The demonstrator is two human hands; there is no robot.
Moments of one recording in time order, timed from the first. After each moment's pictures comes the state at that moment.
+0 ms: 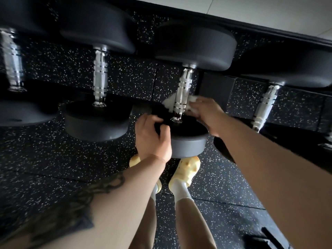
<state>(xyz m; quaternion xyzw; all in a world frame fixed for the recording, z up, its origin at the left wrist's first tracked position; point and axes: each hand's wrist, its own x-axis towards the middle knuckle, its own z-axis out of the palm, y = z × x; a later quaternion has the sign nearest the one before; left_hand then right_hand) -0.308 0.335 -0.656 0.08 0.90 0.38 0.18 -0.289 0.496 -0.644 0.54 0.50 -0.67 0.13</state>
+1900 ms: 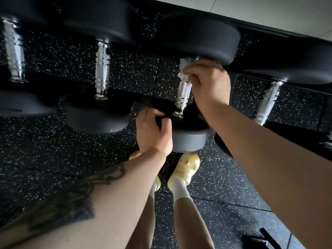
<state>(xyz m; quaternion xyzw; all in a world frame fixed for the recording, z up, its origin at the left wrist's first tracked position) -0.307 0.337 -0.655 0.06 0.91 0.38 0.17 -0.309 0.497 -0.629 0.31 0.90 -0.28 -0.13</state>
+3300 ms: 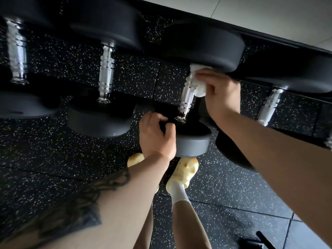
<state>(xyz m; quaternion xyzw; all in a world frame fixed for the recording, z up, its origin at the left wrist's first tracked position) -0.308 0.335 -0.658 0.06 0.90 0.39 0.18 -0.298 0.511 -0.640 0.28 0.89 -0.32 -0.15</state>
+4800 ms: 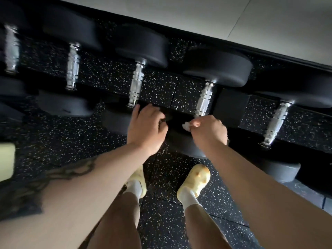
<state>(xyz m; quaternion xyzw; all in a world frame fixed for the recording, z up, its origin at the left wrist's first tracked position) -0.375 0.283 -0.602 0.33 0.92 0.09 0.18 -0.296 0.427 -0.577 0.45 0.80 -0.32 0.24</state>
